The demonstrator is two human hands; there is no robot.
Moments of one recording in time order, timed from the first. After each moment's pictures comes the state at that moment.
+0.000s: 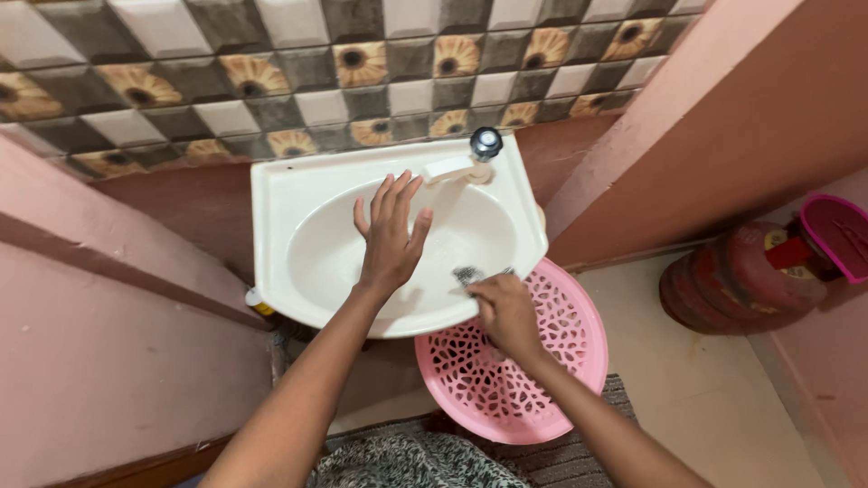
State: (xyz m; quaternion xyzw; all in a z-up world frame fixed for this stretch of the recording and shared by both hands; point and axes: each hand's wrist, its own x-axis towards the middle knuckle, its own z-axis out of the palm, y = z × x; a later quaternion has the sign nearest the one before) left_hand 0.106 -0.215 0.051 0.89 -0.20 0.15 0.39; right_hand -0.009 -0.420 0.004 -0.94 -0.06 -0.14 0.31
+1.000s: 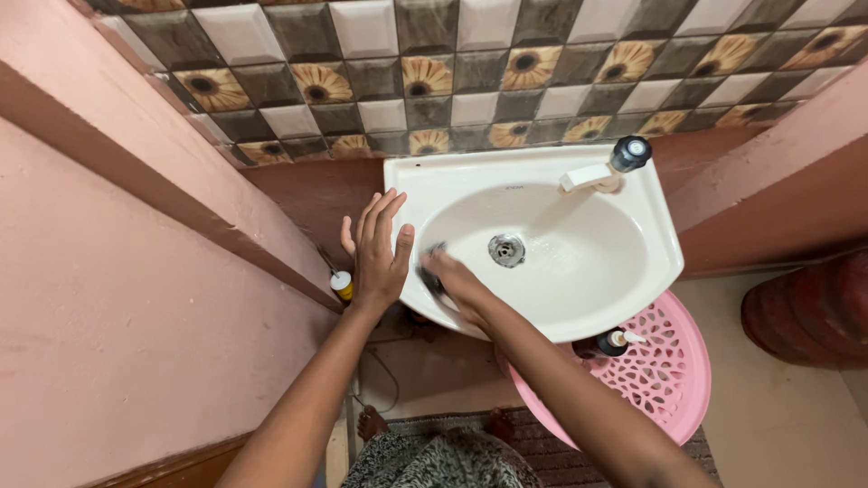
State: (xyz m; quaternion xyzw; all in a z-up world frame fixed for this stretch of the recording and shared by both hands) left_hand 0.104 -0.007 0.046 0.89 -0.12 0.20 0.38; right_hand 0.121 -0.172 -0.075 -0.65 0.09 0.24 0.72
